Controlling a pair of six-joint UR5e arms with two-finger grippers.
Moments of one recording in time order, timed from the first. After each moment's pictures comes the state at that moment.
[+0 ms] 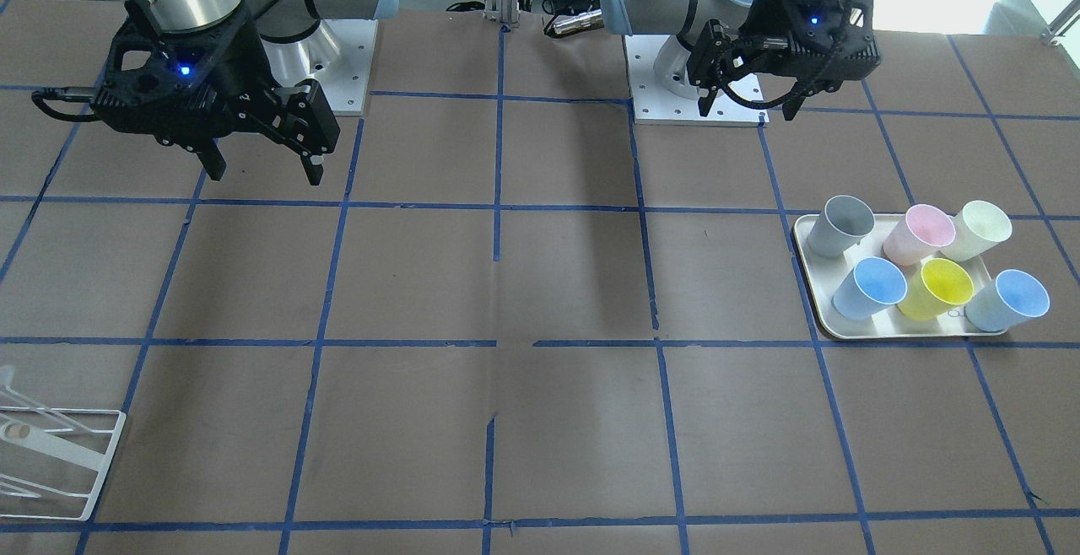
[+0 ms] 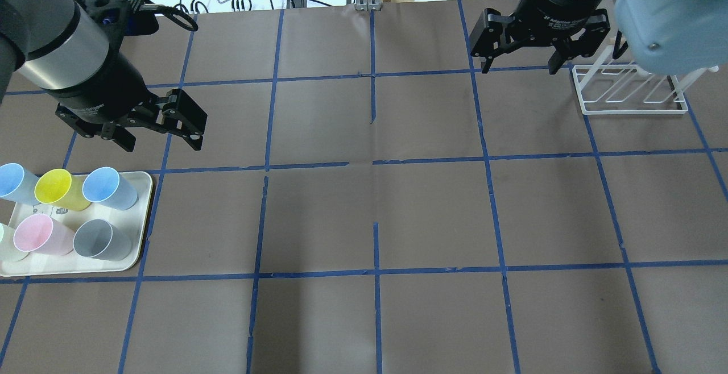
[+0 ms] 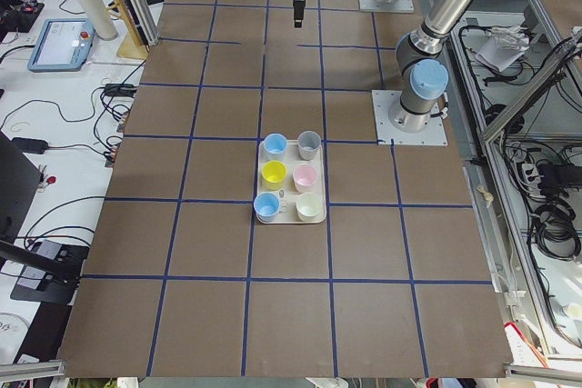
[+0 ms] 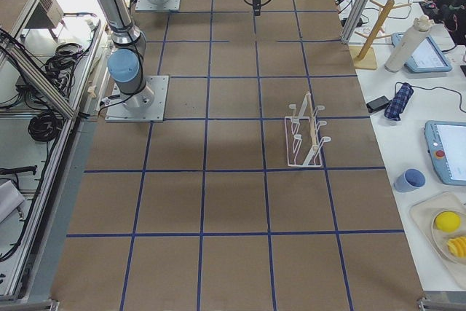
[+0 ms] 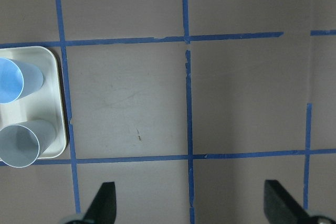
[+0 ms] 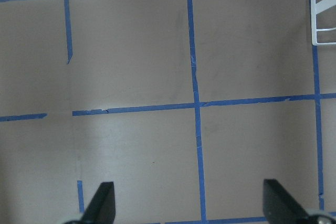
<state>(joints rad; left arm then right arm) -1.51 -1.39 -1.69 -1.62 1.57 0.08 1.63 -1.56 1.54 -1.68 -1.56 0.12</state>
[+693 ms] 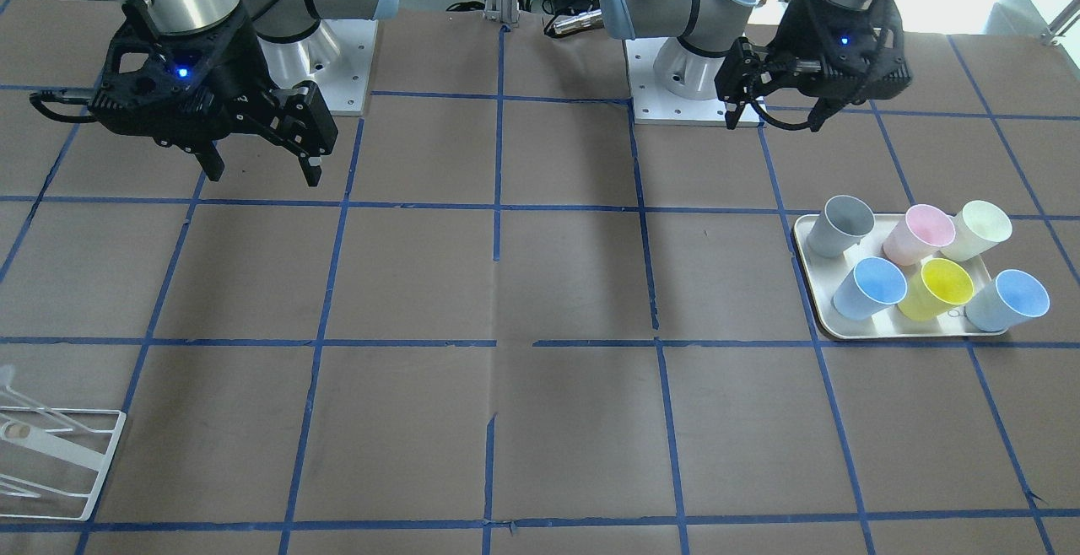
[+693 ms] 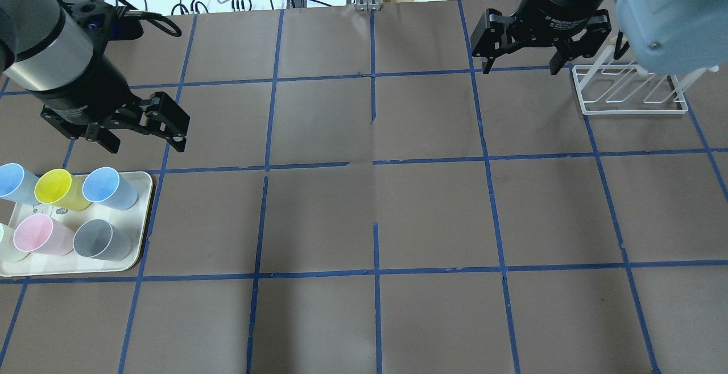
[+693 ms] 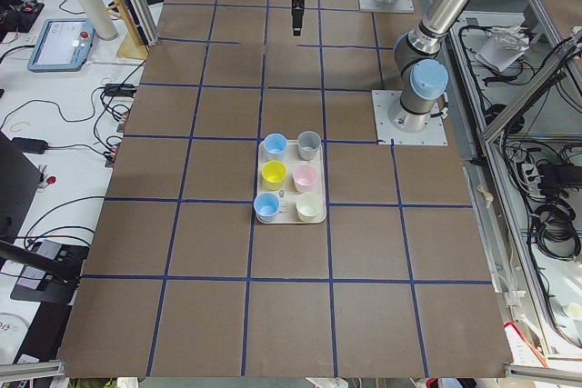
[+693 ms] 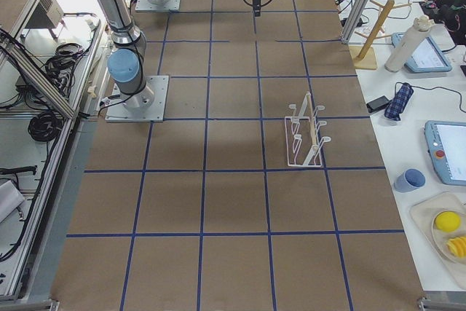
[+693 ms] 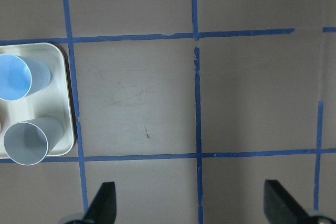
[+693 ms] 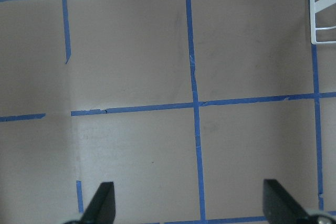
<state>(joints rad) -1.42 -1.41 -1.71 -1.60 1.59 0.16 1.62 -1.56 1.54 -1.68 -1.56 0.12</state>
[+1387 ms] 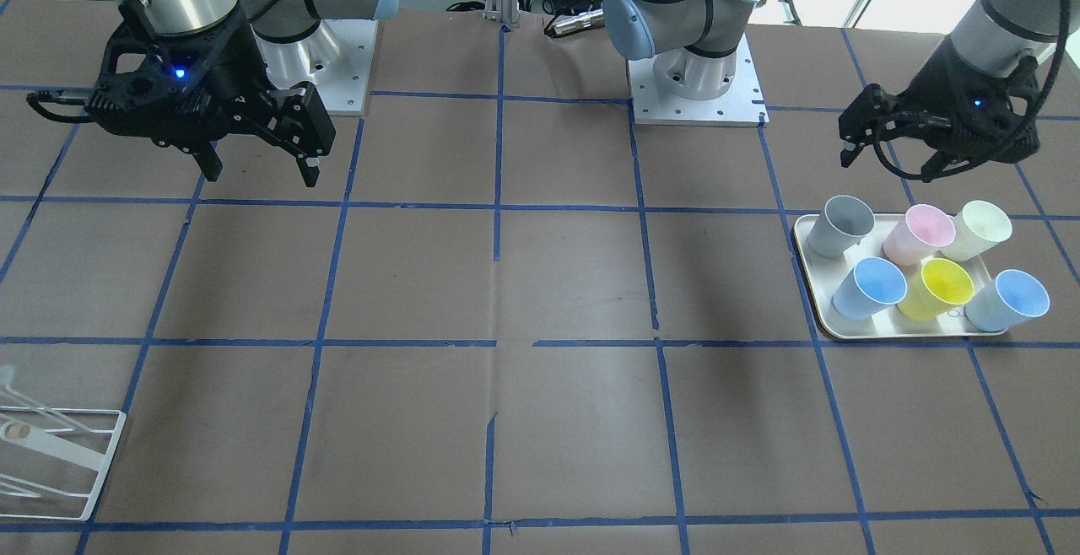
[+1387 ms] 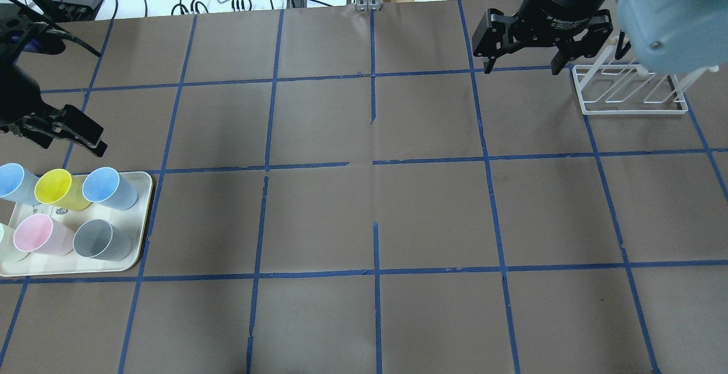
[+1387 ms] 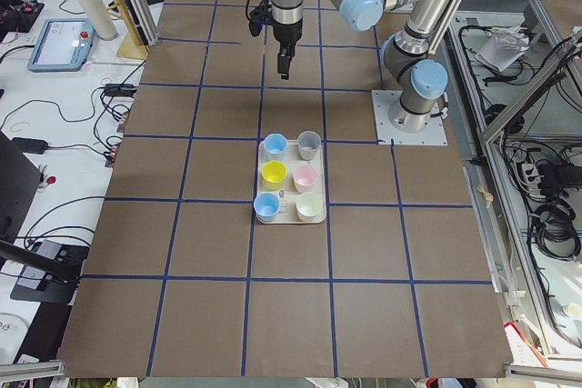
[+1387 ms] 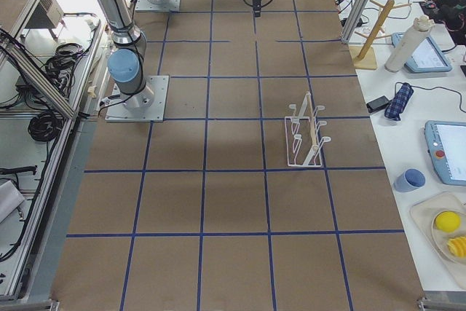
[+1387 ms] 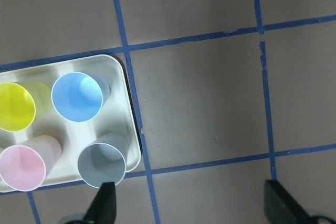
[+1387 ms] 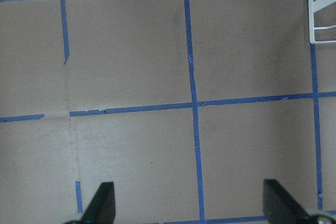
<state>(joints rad) -1.12 -1.48 -1.76 -1.47 1.59 0.70 1.62 -1.56 1.54 -1.68 -1.56 0.12</state>
